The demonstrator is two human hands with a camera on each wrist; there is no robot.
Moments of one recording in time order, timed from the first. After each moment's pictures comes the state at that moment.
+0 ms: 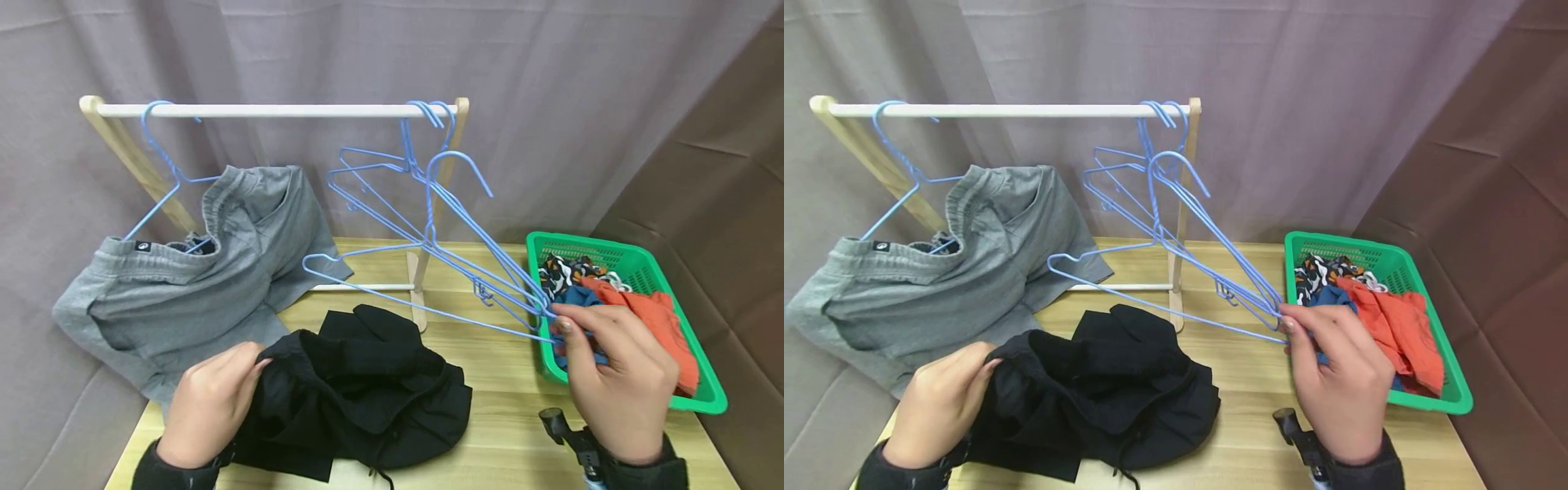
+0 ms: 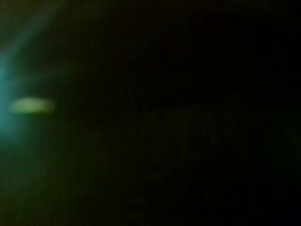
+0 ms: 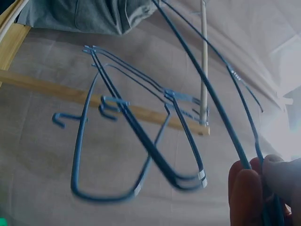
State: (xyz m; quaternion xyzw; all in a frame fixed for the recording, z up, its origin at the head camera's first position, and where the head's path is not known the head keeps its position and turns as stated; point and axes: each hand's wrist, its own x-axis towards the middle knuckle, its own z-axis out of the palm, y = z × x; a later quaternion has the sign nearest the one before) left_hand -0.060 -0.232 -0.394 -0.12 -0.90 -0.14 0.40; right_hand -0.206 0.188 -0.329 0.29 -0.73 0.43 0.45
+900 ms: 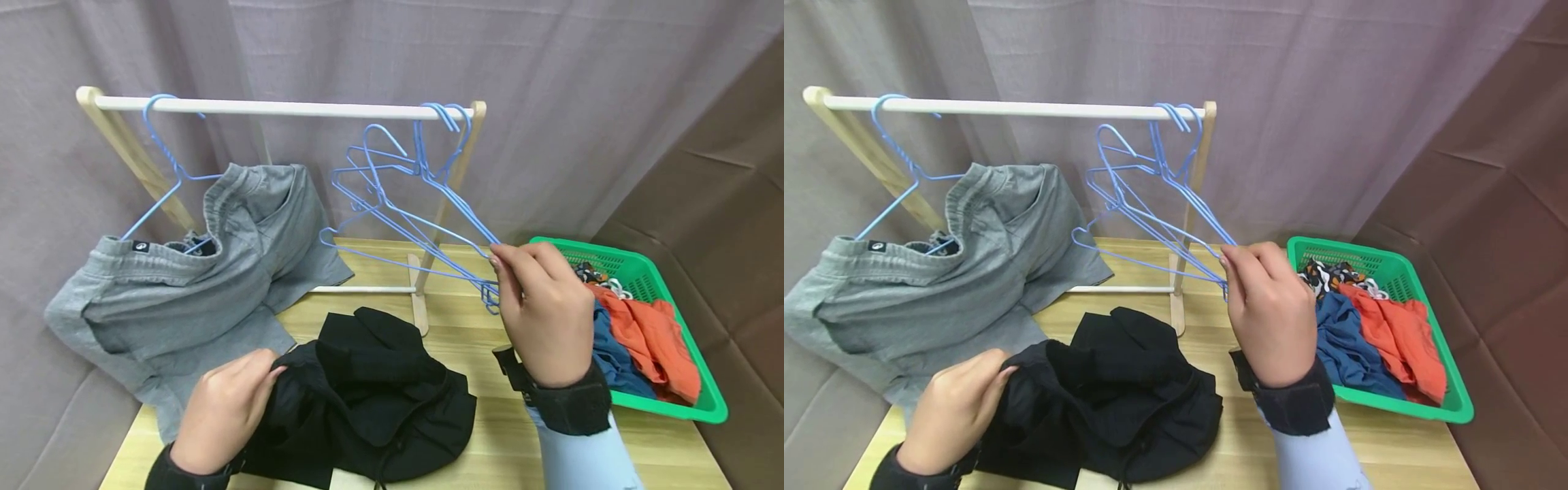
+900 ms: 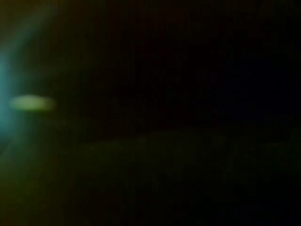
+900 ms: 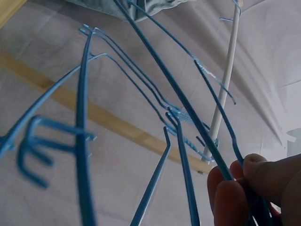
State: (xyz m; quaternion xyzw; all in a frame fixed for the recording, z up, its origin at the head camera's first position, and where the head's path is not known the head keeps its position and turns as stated) left_hand -0.070 -0.232 -0.411 -0.14 -0.89 -0.17 0.40; right_hand -0.246 0.112 -0.300 0.33 -0.79 0.27 0.43
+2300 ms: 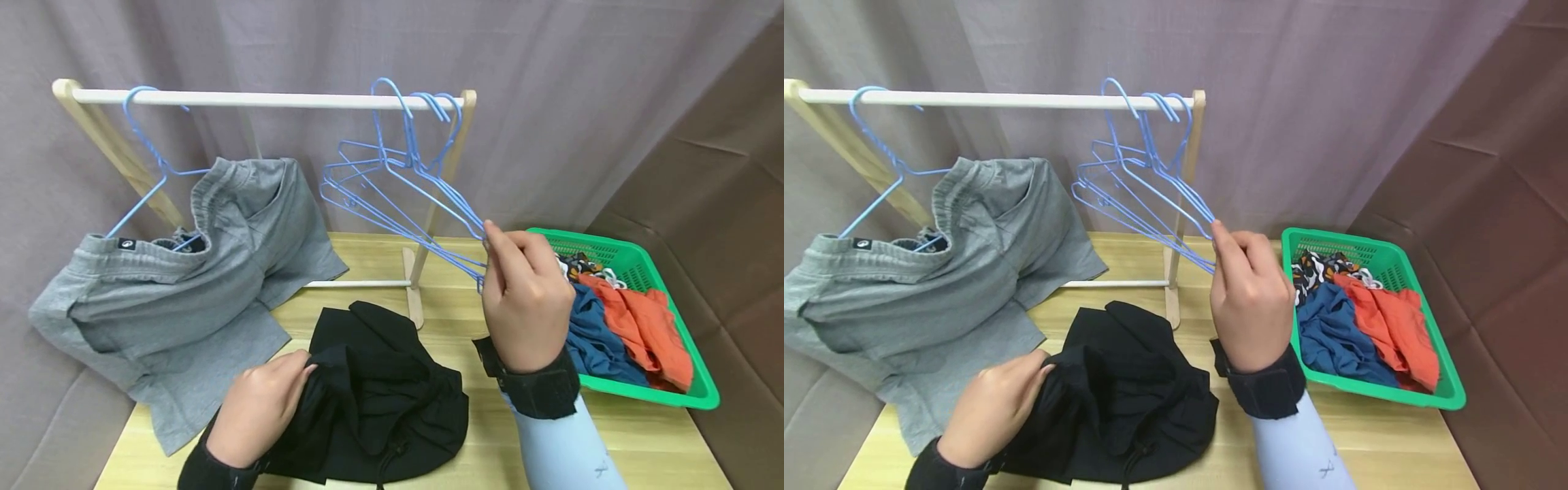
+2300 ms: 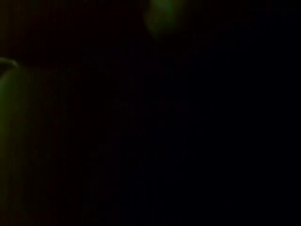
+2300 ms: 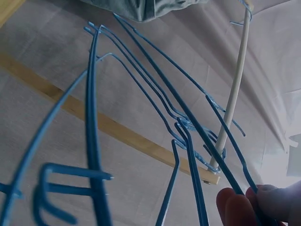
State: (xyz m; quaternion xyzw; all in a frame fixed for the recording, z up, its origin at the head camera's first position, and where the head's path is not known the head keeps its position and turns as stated) left_hand -0.087 -0.201 -0.438 -0.13 -0.92 -0.17 0.32; right_hand -0.243 0.091 -0.306 0.27 -0.78 0.30 0.47
